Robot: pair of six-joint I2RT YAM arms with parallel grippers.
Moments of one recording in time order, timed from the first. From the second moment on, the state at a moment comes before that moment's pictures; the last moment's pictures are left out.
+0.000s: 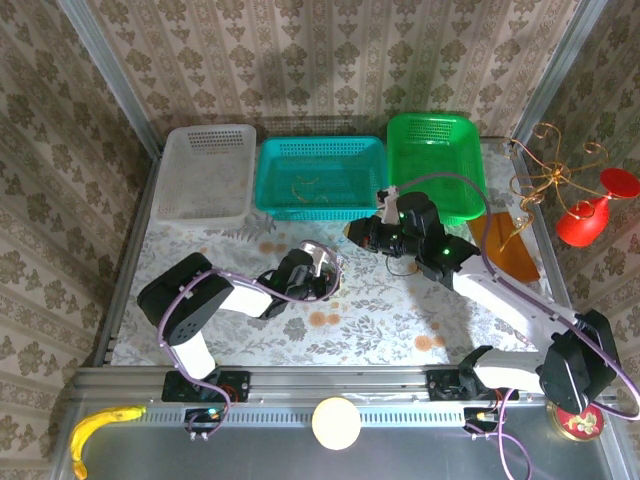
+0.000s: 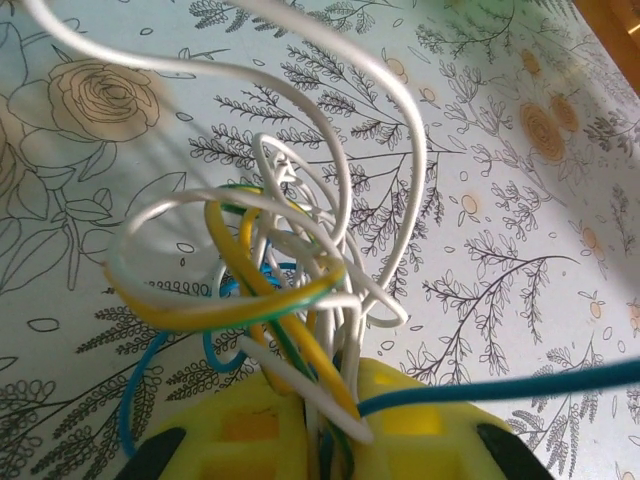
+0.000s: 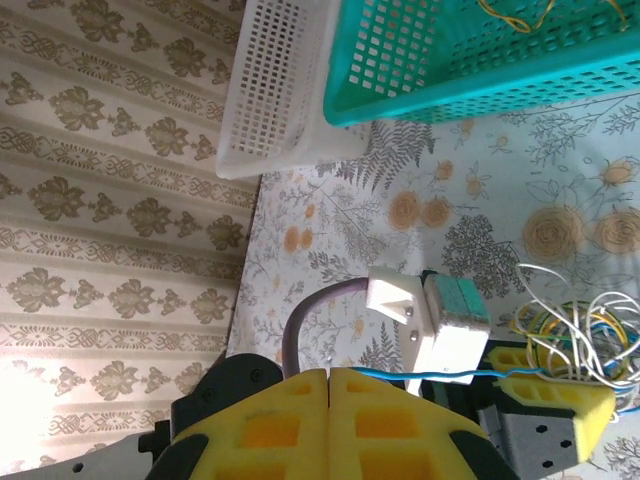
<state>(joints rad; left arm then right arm) -0.86 1.72 0.54 0.59 0.19 -0.54 0.56 1.22 0.90 -0.13 -0.37 0.89</state>
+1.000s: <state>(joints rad) -0.86 1.37 0.51 0.41 0.21 -0.57 0.46 1.09 0.83 -0.18 -0.34 0.87</state>
